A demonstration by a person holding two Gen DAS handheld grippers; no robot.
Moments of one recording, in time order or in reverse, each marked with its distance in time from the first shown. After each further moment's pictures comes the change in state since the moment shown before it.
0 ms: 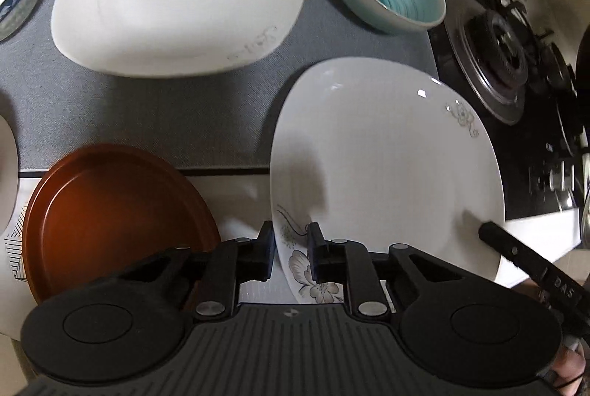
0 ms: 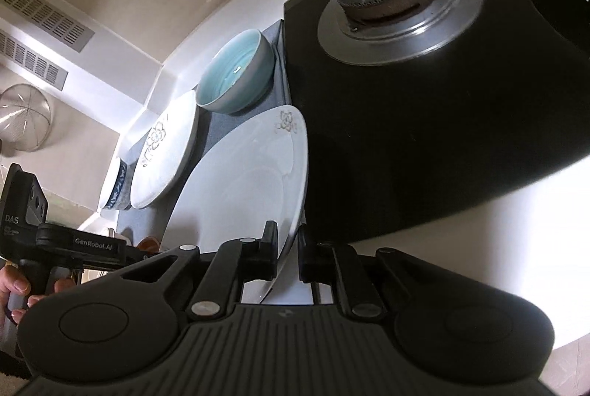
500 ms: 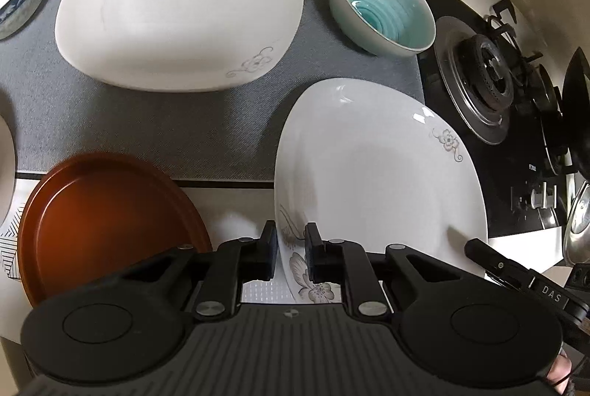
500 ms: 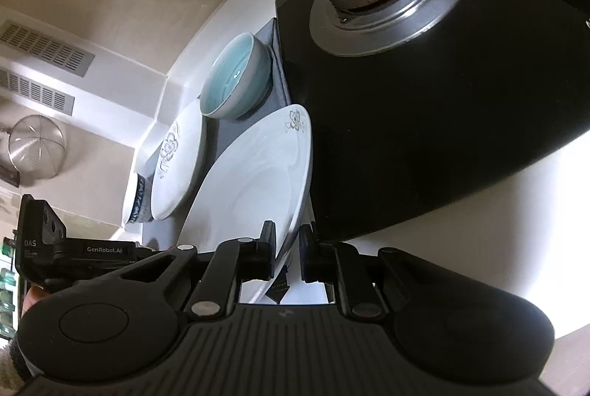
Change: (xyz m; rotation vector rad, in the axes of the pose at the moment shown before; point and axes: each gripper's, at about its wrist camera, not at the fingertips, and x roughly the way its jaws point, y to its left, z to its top) left arm -0.012 0.007 0.003 -0.030 -0.034 -0.049; right arm -0.003 -0.017 0.004 0.104 0.027 0.070
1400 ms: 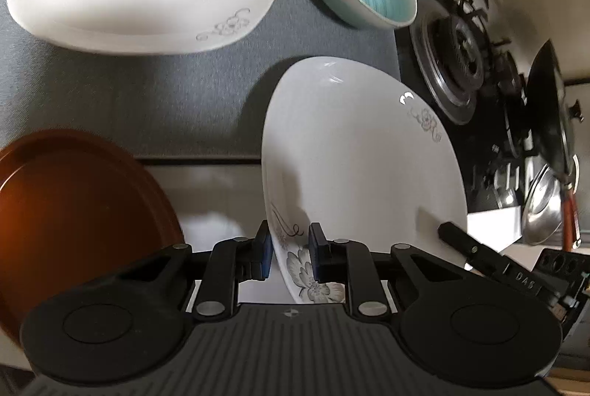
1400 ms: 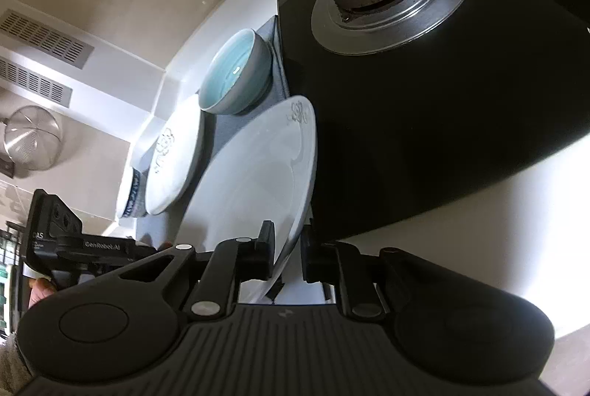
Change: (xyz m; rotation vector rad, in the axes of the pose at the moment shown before) left arm 0.013 0.019 0.002 0.002 0.109 -0.179; right arm -0.002 0.005 -0.006 -0.017 -0.009 -0.013
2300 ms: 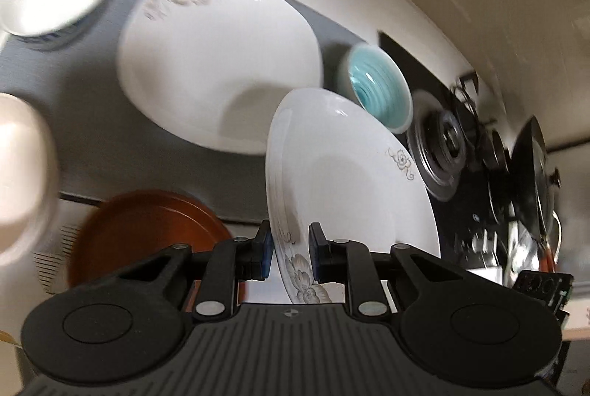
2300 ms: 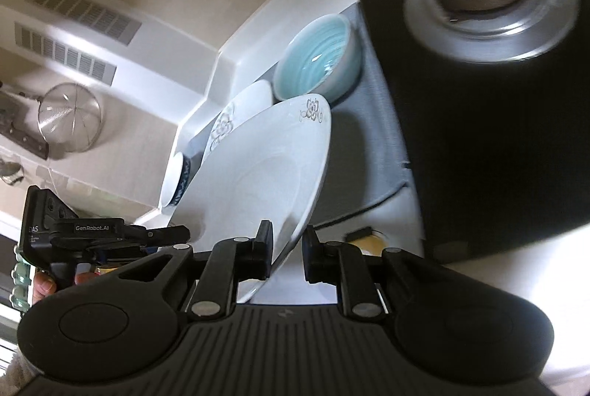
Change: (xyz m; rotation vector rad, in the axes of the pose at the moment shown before) left arm -0.101 0.038 -0.003 -0.096 -0.245 -0.007; right arm 0.047 0.074 0.023 -0.100 0.082 0.104
